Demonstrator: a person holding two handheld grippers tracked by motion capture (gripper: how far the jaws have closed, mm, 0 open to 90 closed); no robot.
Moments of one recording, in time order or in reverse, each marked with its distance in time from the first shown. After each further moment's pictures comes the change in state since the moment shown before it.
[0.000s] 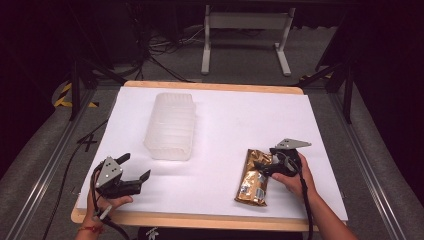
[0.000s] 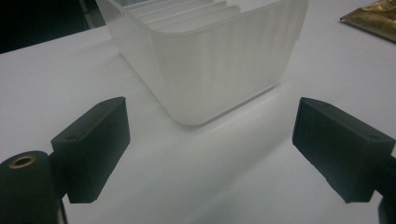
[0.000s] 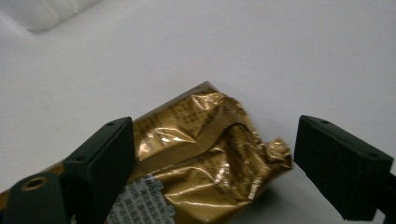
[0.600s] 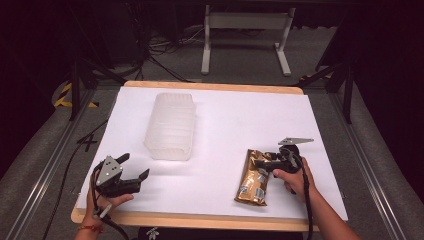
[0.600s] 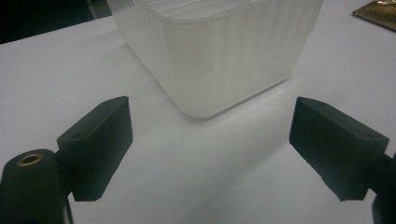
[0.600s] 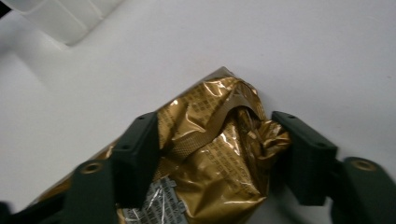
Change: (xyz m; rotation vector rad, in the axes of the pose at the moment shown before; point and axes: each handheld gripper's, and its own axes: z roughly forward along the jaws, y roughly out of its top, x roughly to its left) left arm 0.004 -0.001 0.002 0.017 0.016 -0.025; right arm -0.016 -0.003 0.011 0.057 0.196 0.179
